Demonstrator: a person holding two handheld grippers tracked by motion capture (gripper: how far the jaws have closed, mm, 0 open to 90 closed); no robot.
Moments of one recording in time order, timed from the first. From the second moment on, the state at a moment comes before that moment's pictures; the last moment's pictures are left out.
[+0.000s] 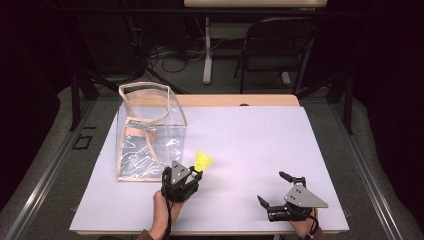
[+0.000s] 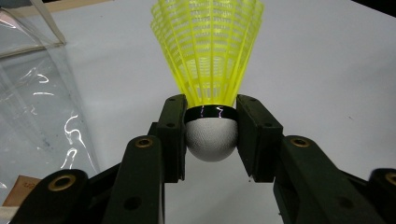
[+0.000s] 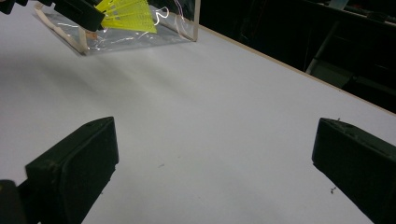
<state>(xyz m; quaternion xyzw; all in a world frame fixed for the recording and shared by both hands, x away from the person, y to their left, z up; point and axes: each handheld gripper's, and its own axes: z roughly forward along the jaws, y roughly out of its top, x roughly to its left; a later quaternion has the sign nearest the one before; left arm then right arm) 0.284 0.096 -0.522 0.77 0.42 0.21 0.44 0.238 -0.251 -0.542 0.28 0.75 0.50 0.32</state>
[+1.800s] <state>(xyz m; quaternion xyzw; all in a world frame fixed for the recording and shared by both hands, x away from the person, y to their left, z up) 0.303 0.102 -0.500 0.79 0.37 0.20 0.44 0.238 -0.251 -0.542 0.28 0.75 0.50 0.32</state>
